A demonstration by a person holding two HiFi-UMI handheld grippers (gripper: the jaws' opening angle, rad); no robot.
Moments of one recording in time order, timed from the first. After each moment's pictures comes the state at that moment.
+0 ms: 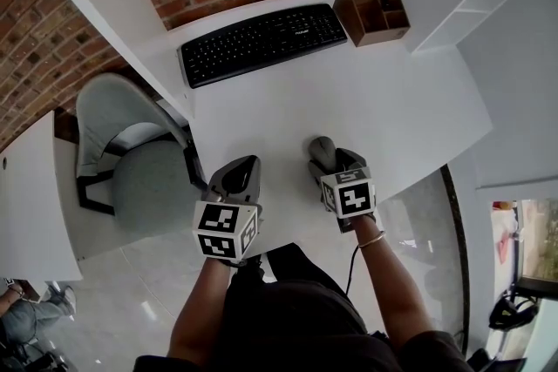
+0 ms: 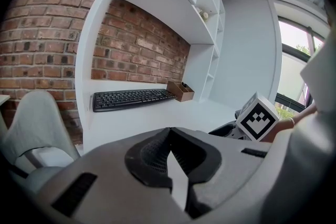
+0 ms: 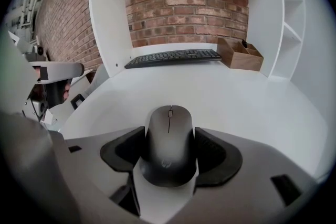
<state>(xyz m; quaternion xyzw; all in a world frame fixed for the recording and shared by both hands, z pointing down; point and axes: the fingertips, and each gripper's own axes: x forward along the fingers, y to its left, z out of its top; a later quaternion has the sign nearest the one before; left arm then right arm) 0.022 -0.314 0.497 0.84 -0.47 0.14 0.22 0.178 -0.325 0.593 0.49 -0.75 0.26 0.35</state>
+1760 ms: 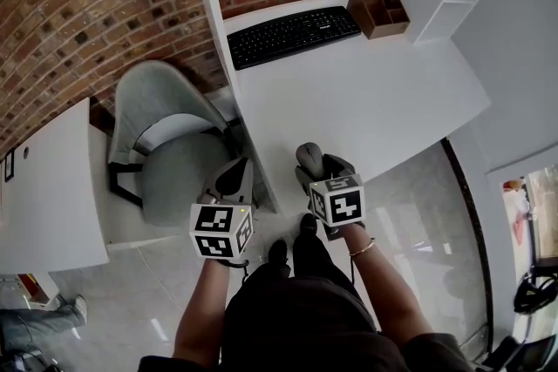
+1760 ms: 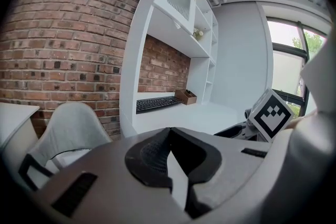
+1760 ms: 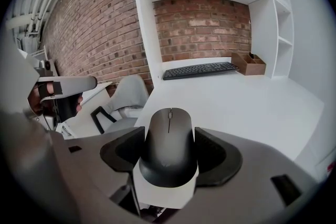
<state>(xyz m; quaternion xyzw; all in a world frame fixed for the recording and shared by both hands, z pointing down) -0.111 -0.197 0.461 0.84 -0.50 0.13 0.17 0.029 -0.202 0.543 0.50 -0.78 0.25 0.28</state>
